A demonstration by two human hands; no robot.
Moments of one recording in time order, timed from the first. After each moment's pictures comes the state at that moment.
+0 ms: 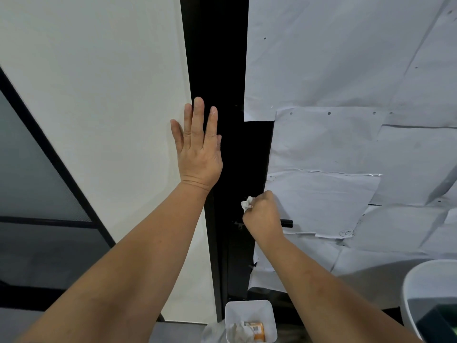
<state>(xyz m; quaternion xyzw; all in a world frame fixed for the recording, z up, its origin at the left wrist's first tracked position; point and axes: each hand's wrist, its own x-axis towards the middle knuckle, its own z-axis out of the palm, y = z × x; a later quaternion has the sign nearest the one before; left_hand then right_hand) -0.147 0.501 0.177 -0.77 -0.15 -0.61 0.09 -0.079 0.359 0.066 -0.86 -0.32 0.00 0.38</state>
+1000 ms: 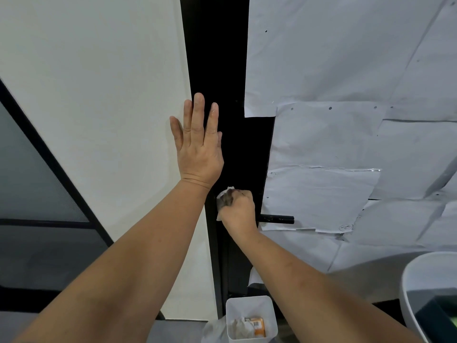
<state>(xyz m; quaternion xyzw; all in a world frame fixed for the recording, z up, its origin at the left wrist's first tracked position) -0.146 0.504 0.176 -0.77 -0.14 -0.62 0.09 -0.128 0.393 0.090 -0.80 -0.29 0.09 0.51</state>
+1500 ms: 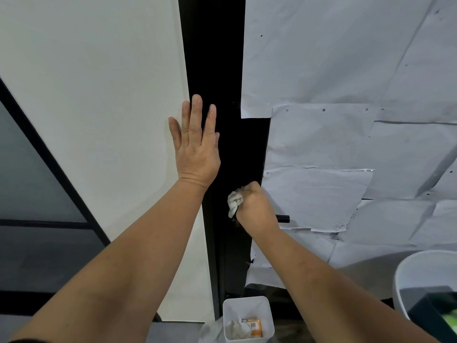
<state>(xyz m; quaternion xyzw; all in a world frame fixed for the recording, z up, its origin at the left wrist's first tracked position) -0.147 0.503 0.175 -0.77 -0.14 -0.62 0.09 -0.091 0.362 0.083 -0.84 -0.42 -0.03 0.35</state>
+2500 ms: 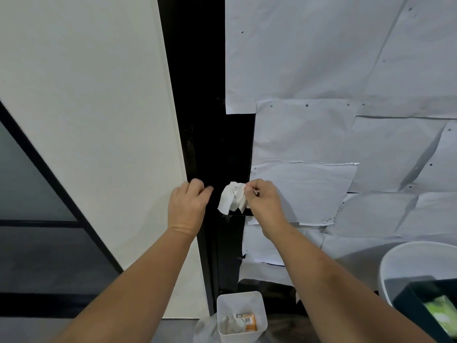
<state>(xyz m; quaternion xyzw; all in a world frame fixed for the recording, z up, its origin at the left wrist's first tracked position) -0.187 0.477 0.059 -0.86 -0.18 -0.45 0.16 -0.074 0.321 0.097 -0.76 -0.25 0.12 0.58</state>
